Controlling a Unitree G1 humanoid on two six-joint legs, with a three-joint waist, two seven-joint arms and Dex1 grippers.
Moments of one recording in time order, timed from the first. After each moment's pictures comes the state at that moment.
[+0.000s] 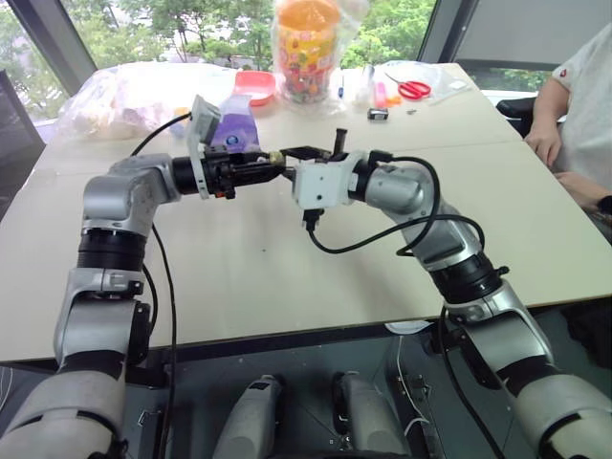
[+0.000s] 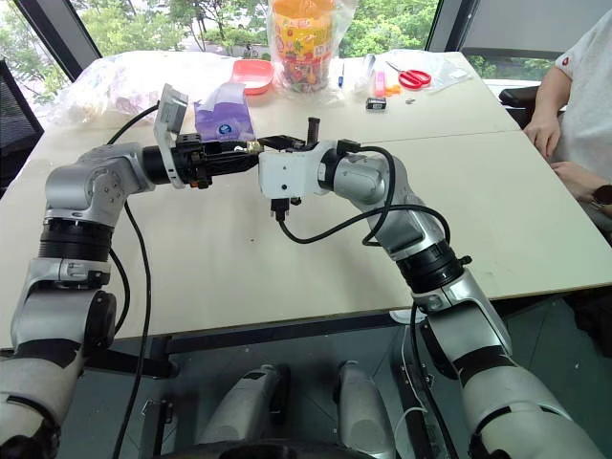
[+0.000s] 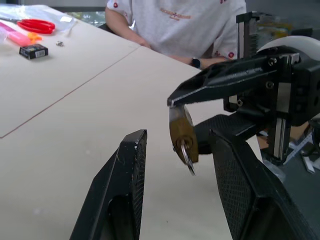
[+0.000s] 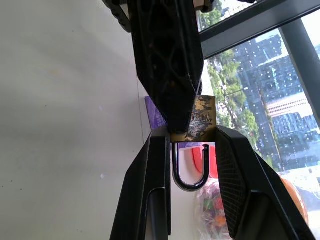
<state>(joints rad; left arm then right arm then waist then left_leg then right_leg) -0.95 0.54 0.03 0.46 -0.49 0.66 -1.19 -0.89 -0.38 0.34 0.11 -0.41 -0.09 0.71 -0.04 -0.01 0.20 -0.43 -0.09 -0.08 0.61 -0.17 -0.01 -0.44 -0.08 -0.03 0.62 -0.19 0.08</state>
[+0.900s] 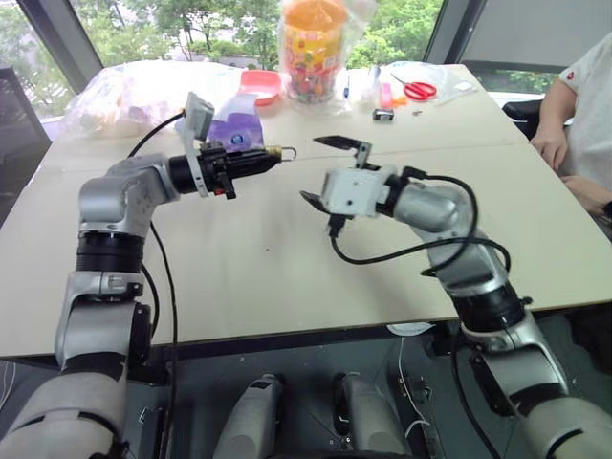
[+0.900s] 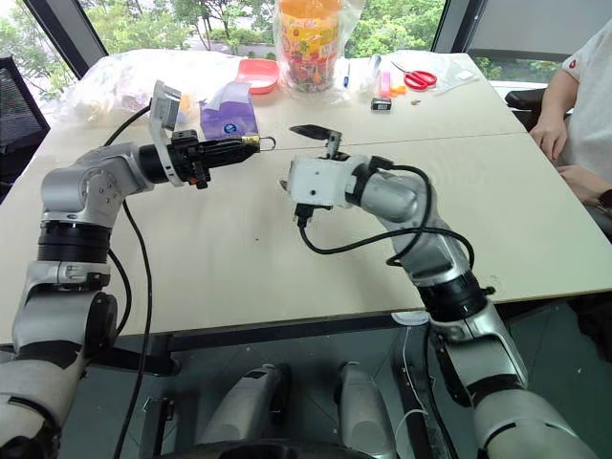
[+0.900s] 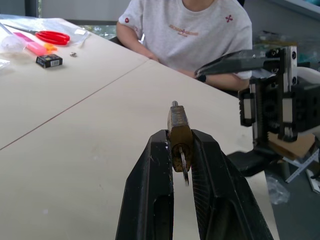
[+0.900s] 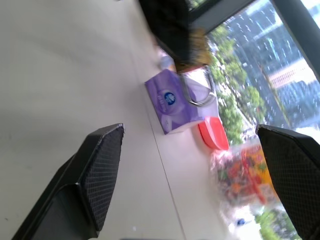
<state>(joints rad) -0.93 0.55 0.07 0.40 -0.54 0.70 -1.16 -0.70 -0.38 0.17 -0.19 -0.24 0.19 0.72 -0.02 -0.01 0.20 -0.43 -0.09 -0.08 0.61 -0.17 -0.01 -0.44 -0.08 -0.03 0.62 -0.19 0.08</state>
